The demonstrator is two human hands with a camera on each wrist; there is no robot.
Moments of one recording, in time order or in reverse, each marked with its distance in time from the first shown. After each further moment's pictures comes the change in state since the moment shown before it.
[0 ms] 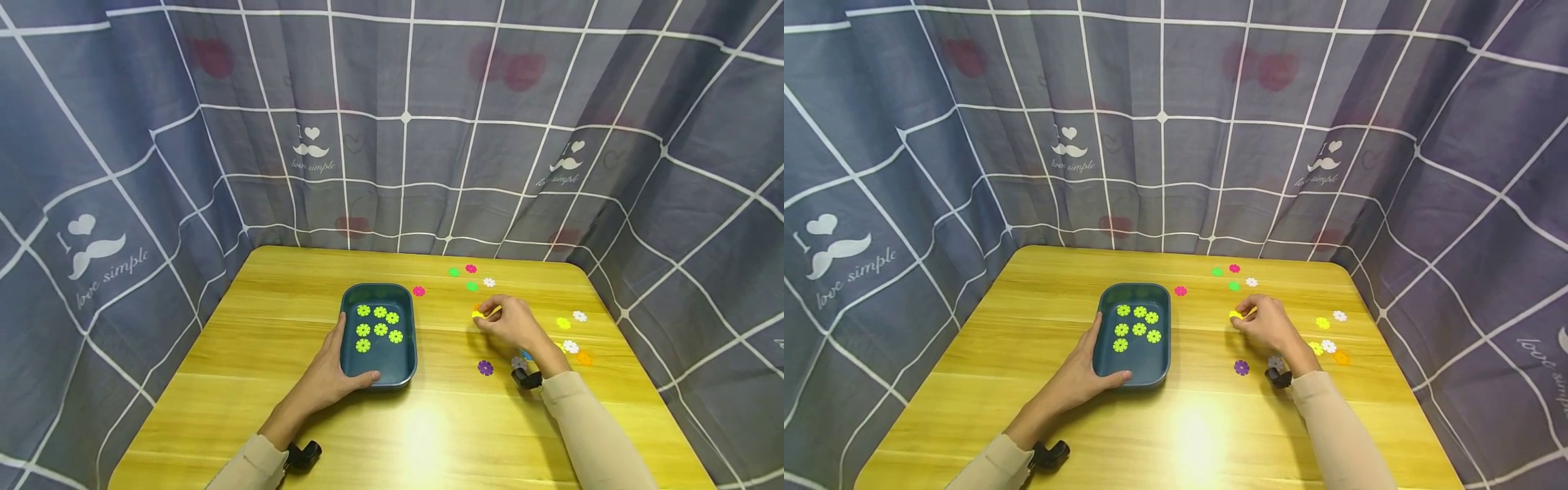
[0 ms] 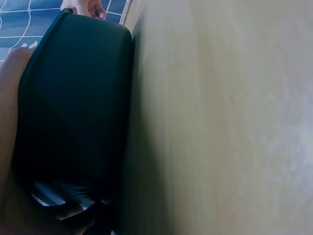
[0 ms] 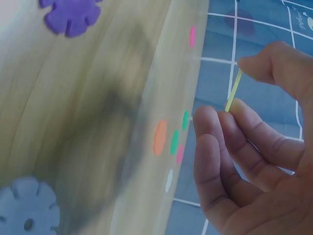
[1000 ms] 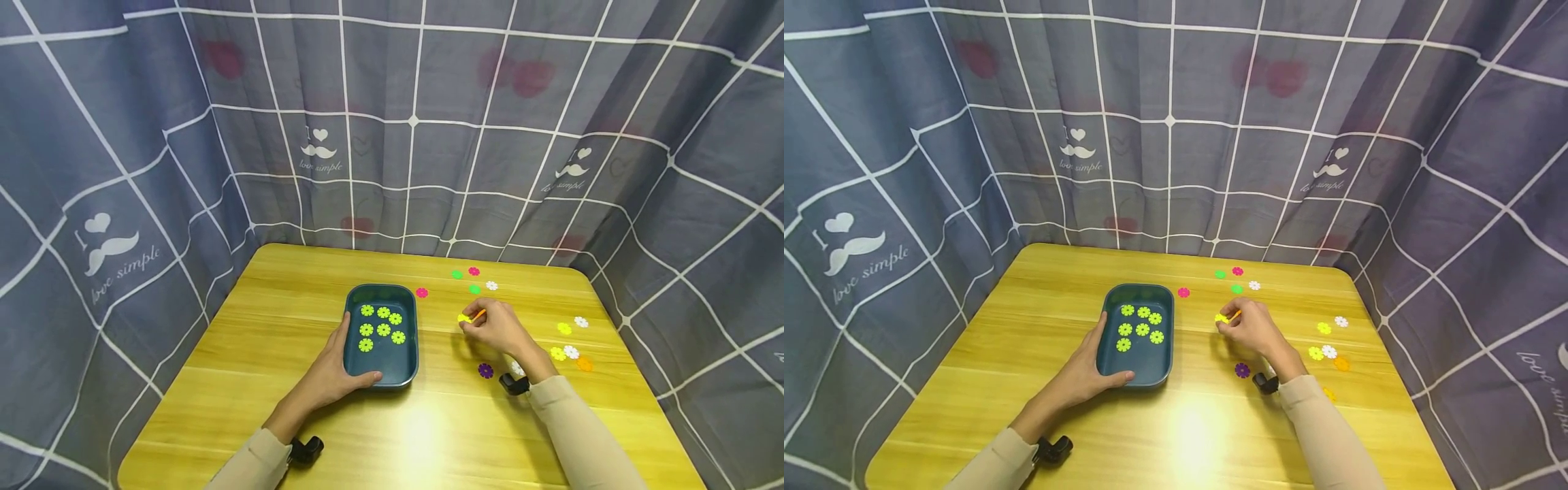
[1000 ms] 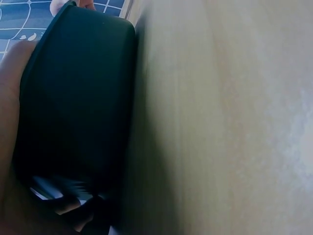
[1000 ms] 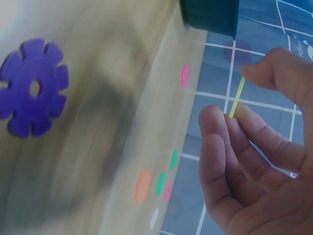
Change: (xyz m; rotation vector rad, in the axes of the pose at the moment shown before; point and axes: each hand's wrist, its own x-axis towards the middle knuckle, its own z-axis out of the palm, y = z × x) left_hand 0.001 -0.001 -0.002 0.013 -0.006 0.007; right_hand 0.005 -0.029 0.015 0.016 -0.033 -0.080
